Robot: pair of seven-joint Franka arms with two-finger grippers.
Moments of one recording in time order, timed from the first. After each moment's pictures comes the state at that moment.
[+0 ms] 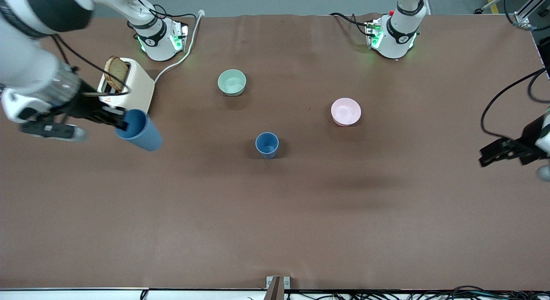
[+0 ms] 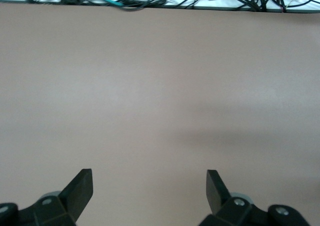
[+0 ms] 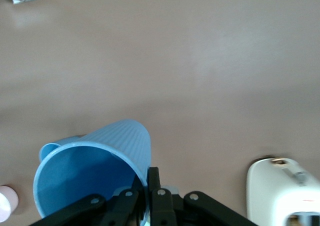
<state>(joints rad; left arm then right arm) 0.01 0.26 -0.03 -1.30 0.03 1.68 -0.06 0.28 0.12 -0.03 -1.54 0.13 1.68 0.42</state>
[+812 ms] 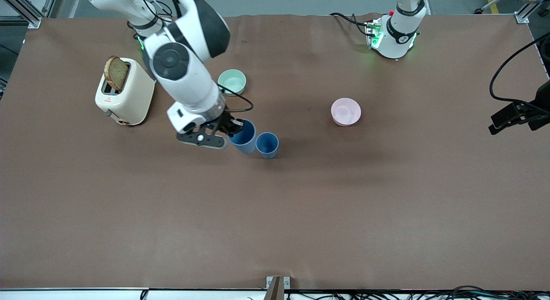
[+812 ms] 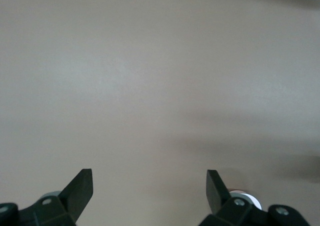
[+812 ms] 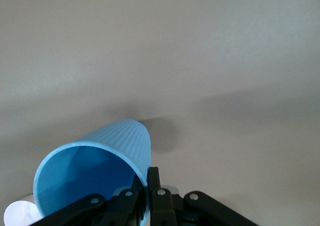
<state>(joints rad) -0.06 0.07 0.06 -1.52 0.00 1.69 -0.08 0.63 0.36 -0.03 -1.54 0.13 1.95 0.77</state>
